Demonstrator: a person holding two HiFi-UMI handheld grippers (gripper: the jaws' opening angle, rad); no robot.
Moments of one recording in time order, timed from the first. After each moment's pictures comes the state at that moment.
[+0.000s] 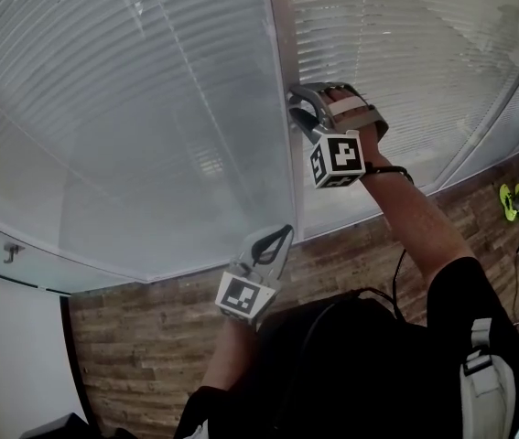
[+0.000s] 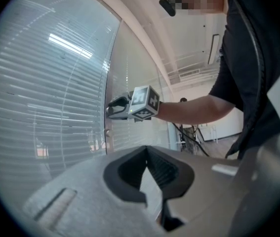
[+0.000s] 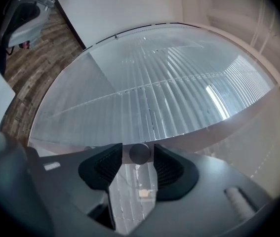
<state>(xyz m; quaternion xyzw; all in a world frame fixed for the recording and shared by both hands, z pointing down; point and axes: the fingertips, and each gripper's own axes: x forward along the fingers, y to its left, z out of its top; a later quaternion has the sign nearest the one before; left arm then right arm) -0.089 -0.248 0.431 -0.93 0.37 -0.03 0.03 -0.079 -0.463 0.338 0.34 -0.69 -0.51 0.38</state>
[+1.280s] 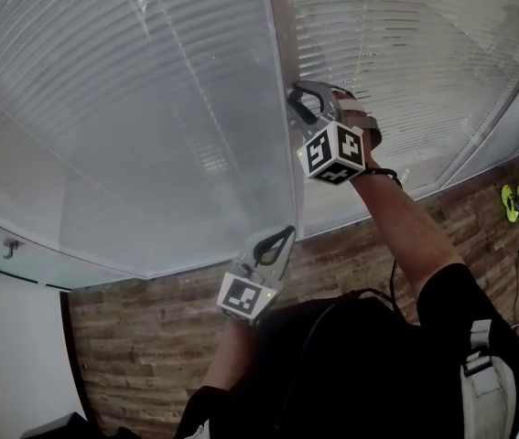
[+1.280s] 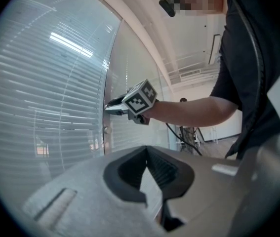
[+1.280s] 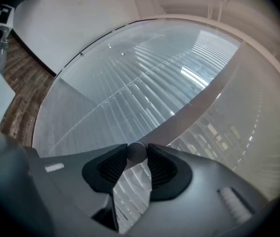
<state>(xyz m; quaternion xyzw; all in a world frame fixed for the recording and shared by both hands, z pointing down) -0.083 -0.244 0.439 -0.93 0.37 -0.02 0.02 -0.075 -0.466 0.324 0.42 -0.78 -0.37 0.28</state>
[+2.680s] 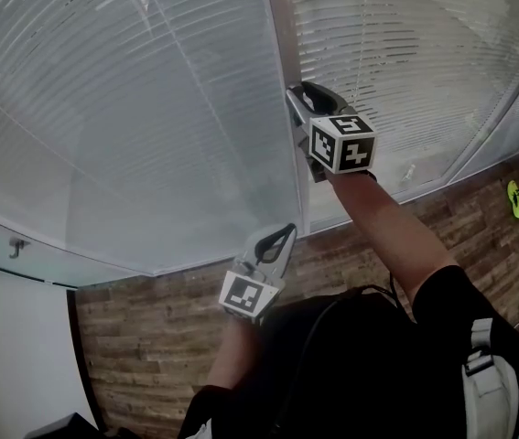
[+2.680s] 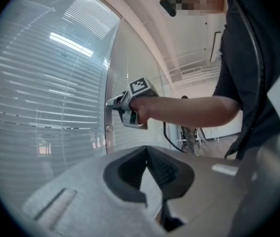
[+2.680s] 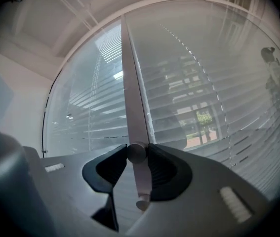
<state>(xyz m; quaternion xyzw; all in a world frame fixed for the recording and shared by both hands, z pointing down) -0.087 -0.247 0.444 -0.92 0.38 -0.04 0.02 -0.057 -0.481 0.323 0.47 -0.88 0.07 -0.07</state>
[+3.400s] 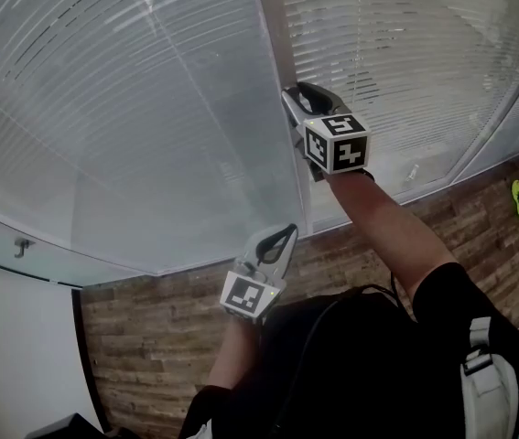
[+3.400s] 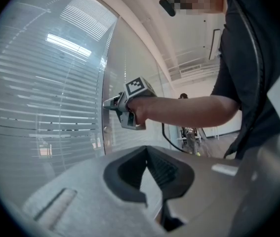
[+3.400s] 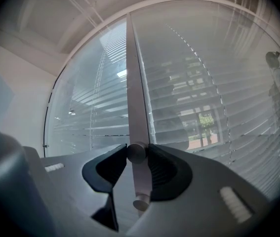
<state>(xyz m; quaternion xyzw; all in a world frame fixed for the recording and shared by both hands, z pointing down) -0.084 -0.249 0.442 -0.92 0.38 -0.05 0.02 -0.065 -0.487 0.327 0.47 -0.88 0.05 -0.05</state>
